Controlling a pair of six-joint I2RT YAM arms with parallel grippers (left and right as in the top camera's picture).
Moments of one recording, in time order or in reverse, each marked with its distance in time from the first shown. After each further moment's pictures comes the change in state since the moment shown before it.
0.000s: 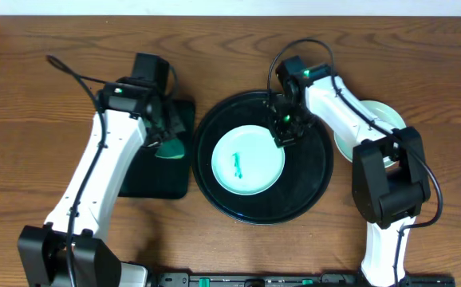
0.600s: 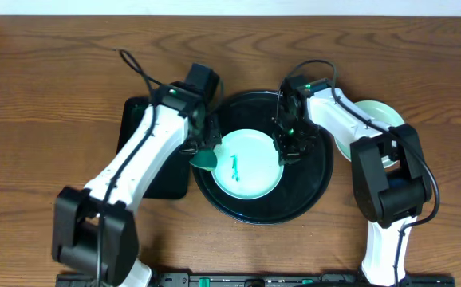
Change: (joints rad) left arm -0.194 0.141 -0.009 0.062 0.089 0.054; right arm -0.013 0.000 -0.138 0.012 -0.048 0.143
